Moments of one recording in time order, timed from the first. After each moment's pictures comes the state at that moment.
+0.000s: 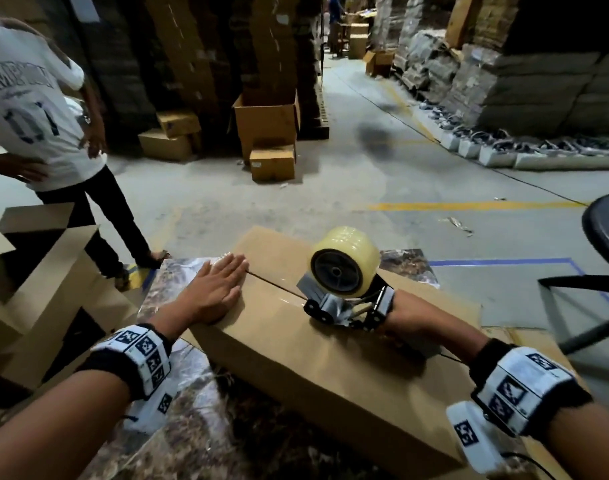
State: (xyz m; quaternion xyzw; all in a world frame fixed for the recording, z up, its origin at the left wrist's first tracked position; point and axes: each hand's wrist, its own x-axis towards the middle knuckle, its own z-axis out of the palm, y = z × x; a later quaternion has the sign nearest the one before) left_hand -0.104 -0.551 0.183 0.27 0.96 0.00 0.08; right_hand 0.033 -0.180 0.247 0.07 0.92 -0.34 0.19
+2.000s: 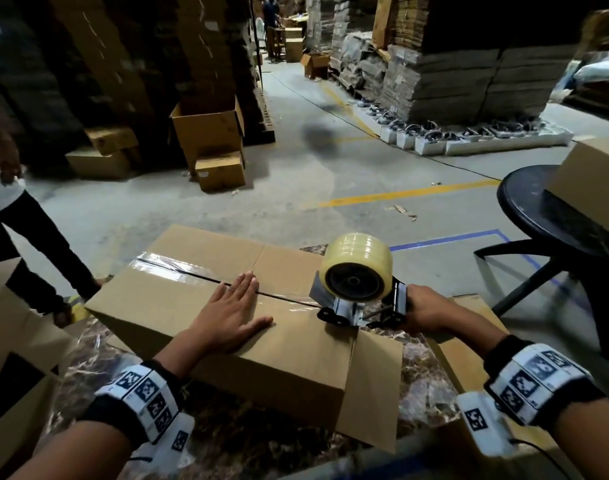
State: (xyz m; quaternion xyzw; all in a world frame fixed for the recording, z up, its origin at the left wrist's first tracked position) left_hand -0.039 -0.421 0.179 0.35 0.93 0.01 0.08; right_hand 0.115 -0.075 0.266 0.09 0.96 -0.23 0.15
